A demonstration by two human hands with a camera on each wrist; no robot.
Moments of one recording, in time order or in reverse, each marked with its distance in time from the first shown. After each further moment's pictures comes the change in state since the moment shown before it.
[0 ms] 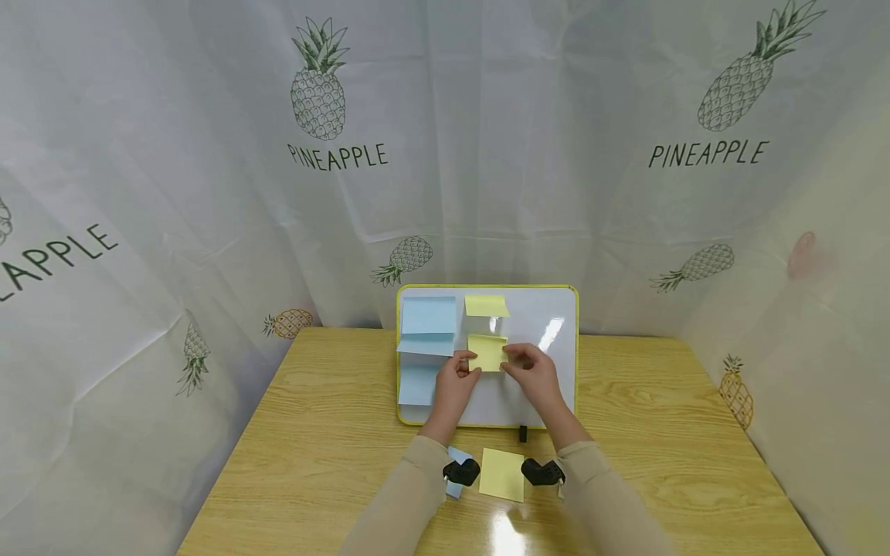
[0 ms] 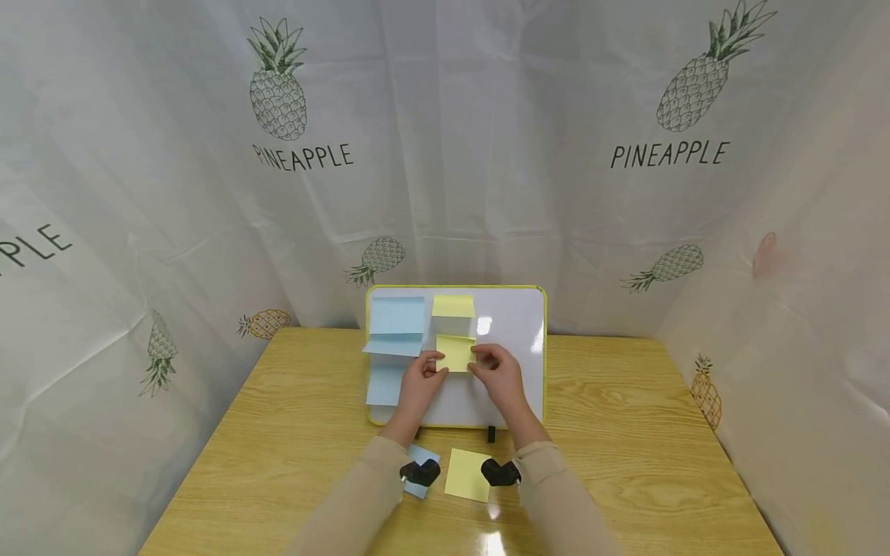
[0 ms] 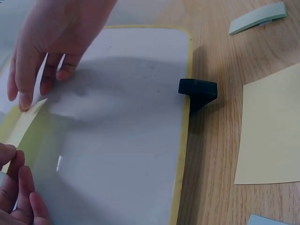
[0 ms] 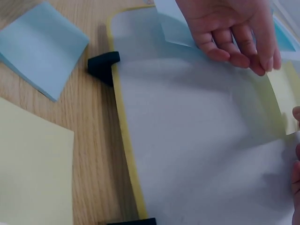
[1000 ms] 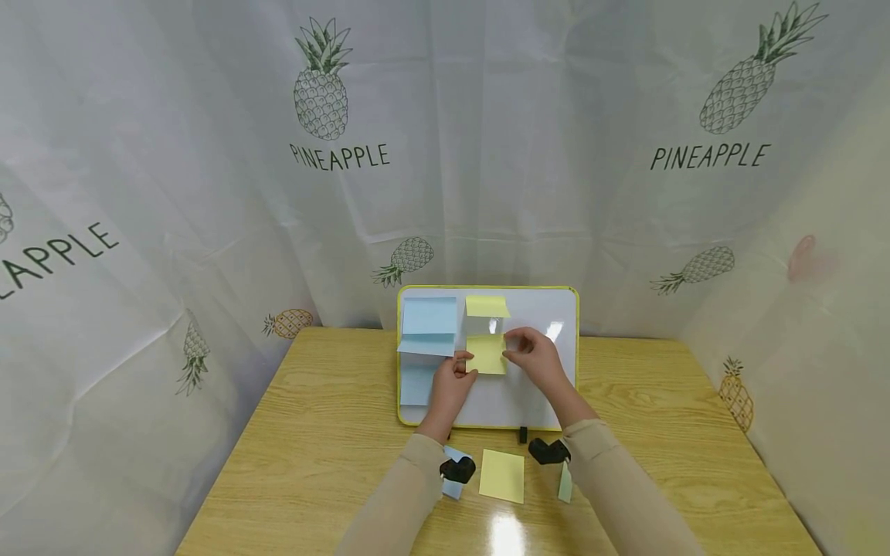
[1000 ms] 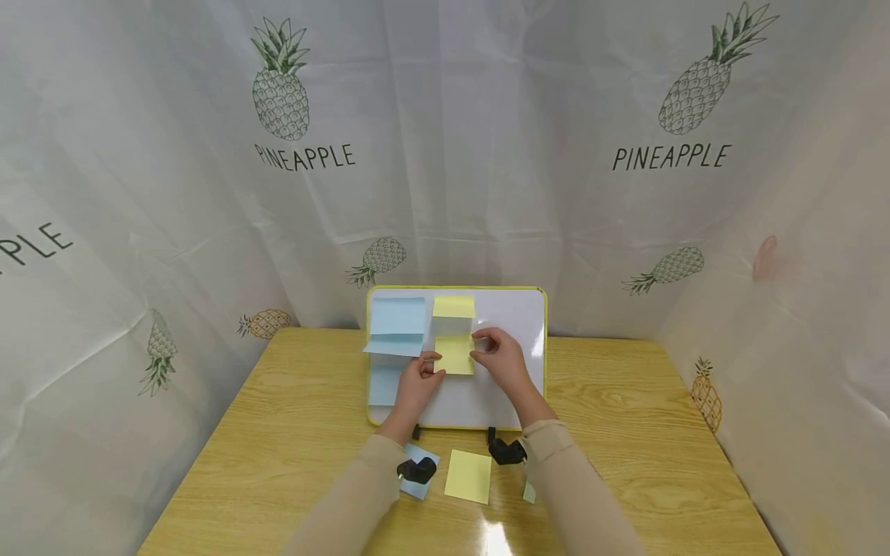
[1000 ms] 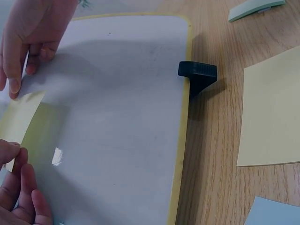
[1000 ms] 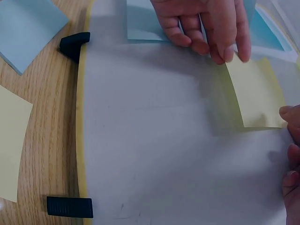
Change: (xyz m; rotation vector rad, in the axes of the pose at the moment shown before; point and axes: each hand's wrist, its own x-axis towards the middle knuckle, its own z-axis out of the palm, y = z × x) left_hand 0.006 -0.005 -0.005 0.031 0.004 0.001; right_hand 0.029 -0.021 -0.013 -0.112 -0.113 0.022
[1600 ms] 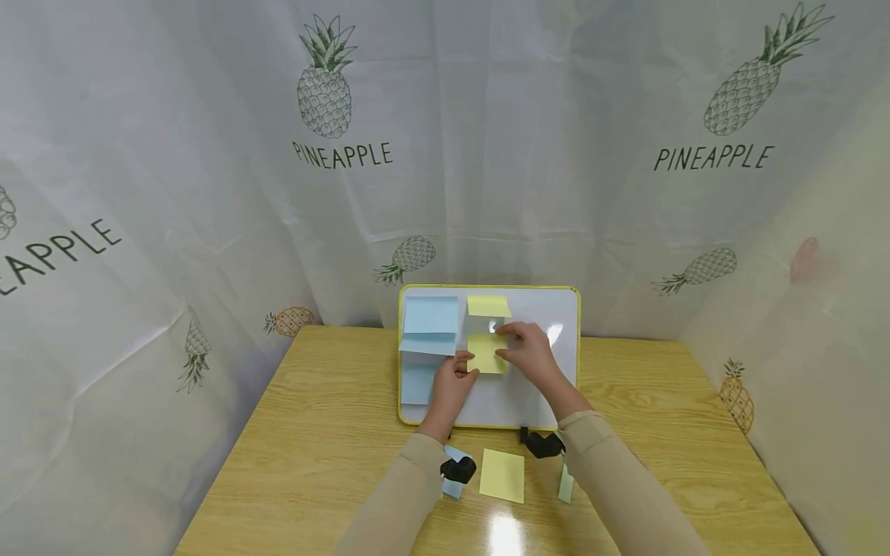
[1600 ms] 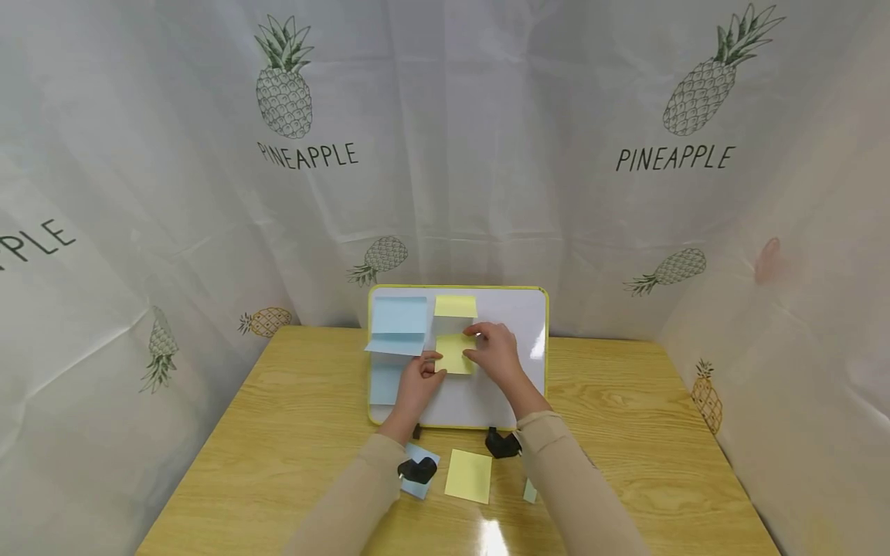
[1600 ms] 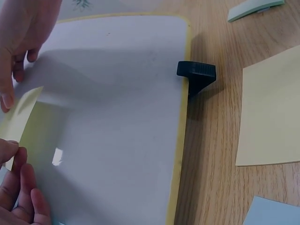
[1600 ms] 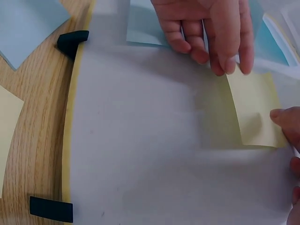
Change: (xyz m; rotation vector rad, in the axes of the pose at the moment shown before) left_hand 0.001 -0.004 -0.001 0.000 -0.002 -0.007; right_hand 0.013 -0.009 0.007 -0.249 -0.039 -0.168
